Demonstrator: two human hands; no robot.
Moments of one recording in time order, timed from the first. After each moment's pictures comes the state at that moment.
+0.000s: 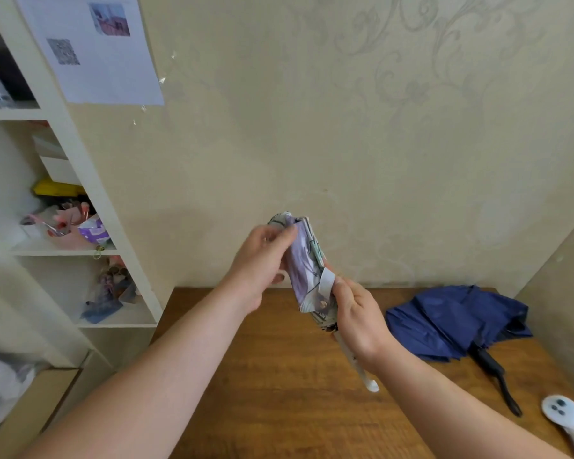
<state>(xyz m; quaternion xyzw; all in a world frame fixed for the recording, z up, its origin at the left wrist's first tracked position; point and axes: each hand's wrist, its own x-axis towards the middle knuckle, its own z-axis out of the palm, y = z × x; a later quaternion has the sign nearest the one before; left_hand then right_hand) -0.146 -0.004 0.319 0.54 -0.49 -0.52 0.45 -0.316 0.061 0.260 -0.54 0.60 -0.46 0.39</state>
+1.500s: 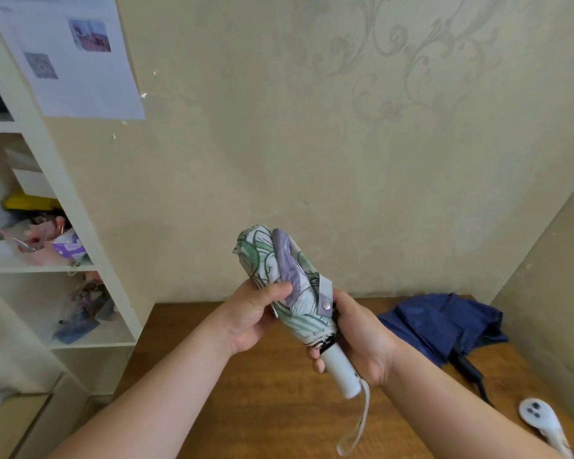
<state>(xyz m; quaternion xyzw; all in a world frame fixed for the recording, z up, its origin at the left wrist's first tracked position) -0.146 0.002 0.267 0.32 -0.47 -0.72 0.40 -0.330 0.074 0.304 -0.31 0.46 -0.35 0.76</state>
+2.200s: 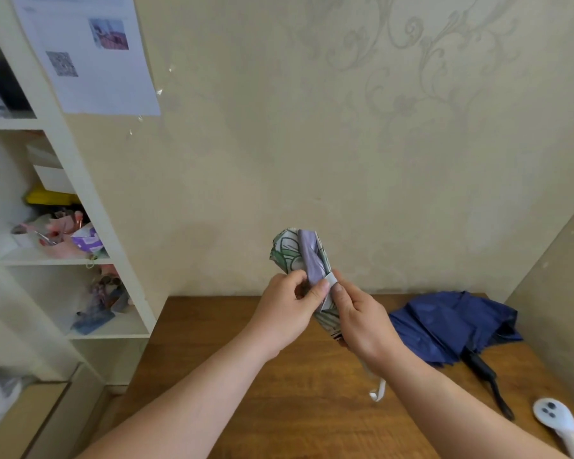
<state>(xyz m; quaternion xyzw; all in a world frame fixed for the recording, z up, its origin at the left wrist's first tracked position) -0.173 0.038 0.283 0.49 -0.67 -0.39 0.38 -0.334 0.069 0.269 -0.57 0.64 -0.38 0.34</state>
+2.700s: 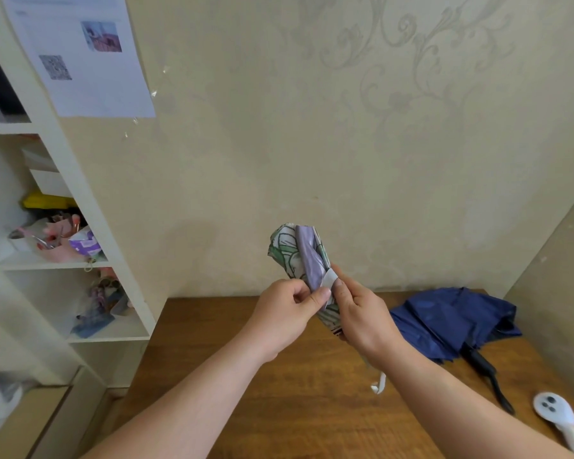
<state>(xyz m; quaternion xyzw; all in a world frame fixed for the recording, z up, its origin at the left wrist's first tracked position) -0.170 0.043 0.281 0.52 -0.68 -0.41 0.32 -0.343 0.058 0.258 -0.59 0.64 -0.38 0.31</state>
